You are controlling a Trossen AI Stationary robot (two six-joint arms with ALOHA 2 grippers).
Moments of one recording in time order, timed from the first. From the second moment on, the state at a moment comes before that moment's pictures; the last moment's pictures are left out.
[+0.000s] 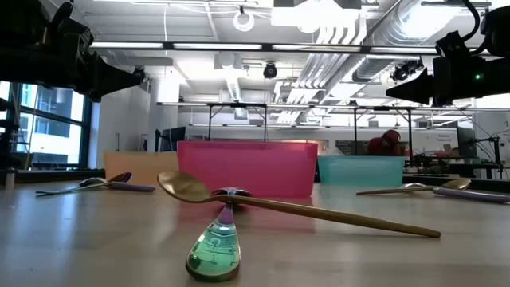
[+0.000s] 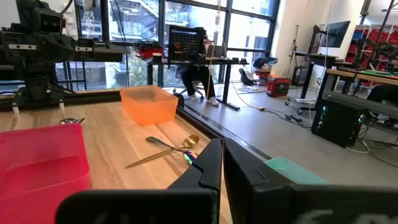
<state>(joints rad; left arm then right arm) 0.37 0.00 0.01 0.01 -0.01 -0.01 -0.51 0.01 0.01 0.02 0.06 -0.09</state>
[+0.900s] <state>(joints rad) 0.37 0.00 0.01 0.01 -0.01 -0.01 -0.50 0.01 0.01 0.16 0.11 0.33</state>
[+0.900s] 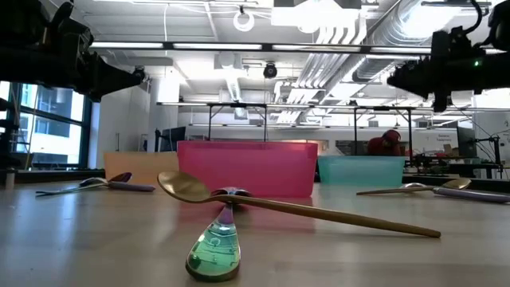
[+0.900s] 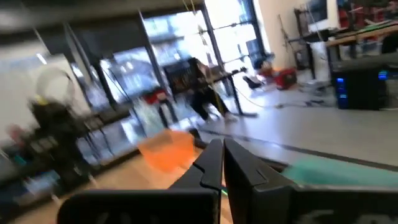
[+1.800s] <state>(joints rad) 0.37 0.00 0.01 0.01 -0.01 -0.01 -0.18 0.91 0.44 -0.15 0.10 0.33</state>
